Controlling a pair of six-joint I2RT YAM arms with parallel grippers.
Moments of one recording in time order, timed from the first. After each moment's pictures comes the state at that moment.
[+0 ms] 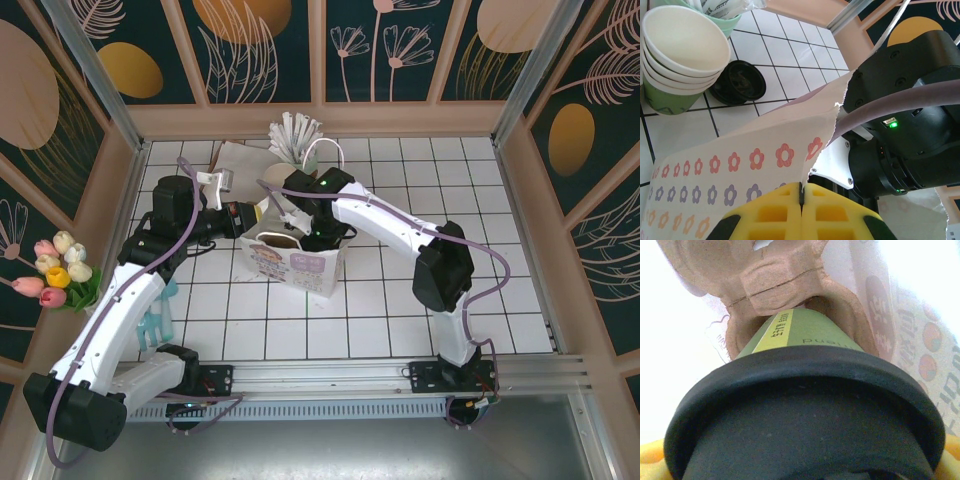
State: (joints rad) left arm -0.29 1.04 0.99 -0.47 0.57 -0.50; right arm 0.87 2.01 1.88 -1.36 -0.05 -0.14
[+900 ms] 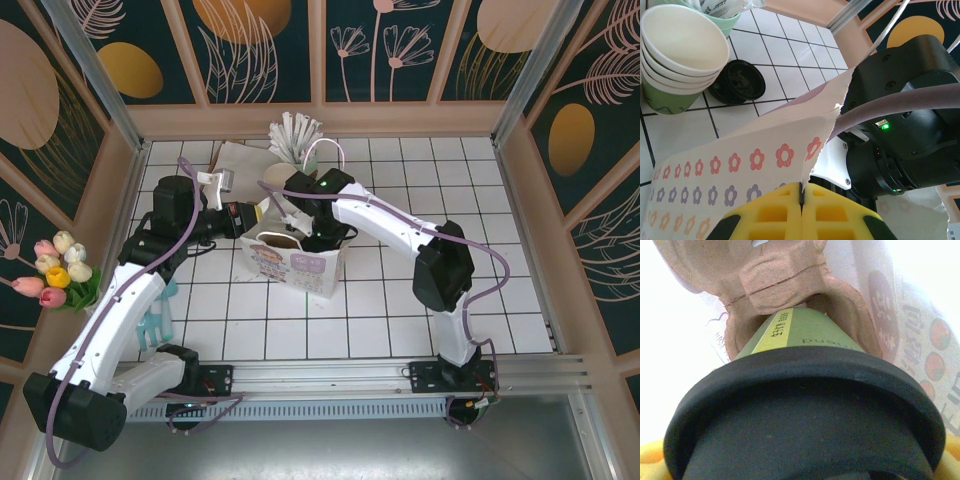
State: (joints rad) left arm -0.29 1.04 0.99 -0.47 0.57 -0.50; right arm 0.87 2.01 1.87 -1.37 -0.05 -0.13
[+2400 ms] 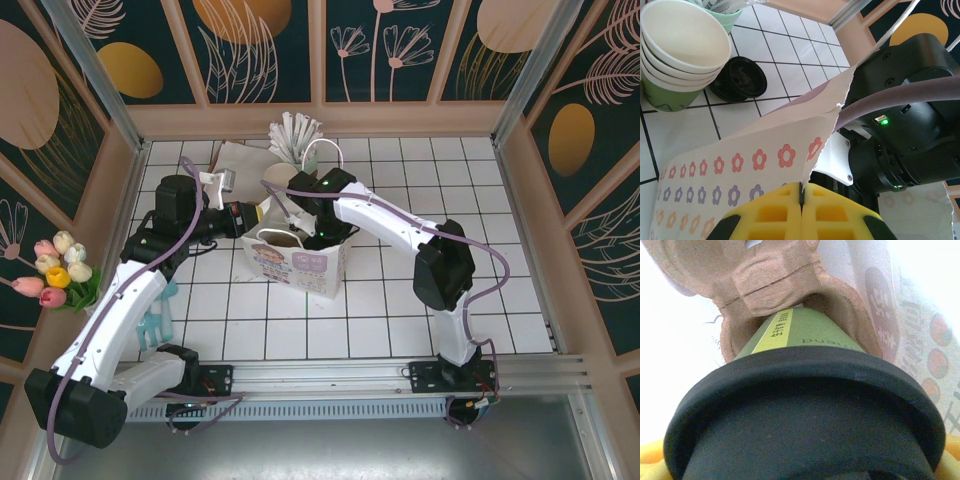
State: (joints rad) left arm -0.29 1.05 0.99 -0.47 0.57 -0.50; right arm 0.85 2.01 1.85 -1.38 -0.05 -0.13
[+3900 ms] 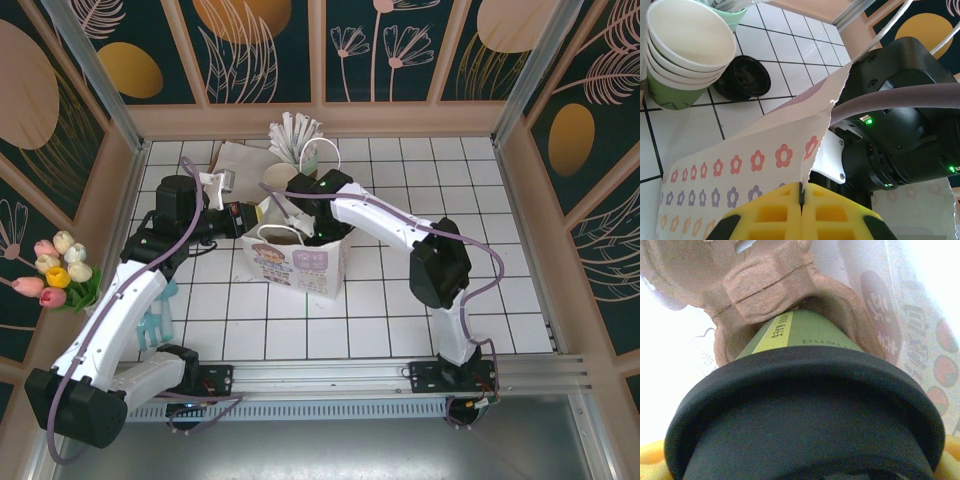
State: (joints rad) left arm -0.29 1.05 0.99 -0.48 0.55 -0.50; right arm 0.85 2.04 1.84 -1.35 -0.05 -0.13
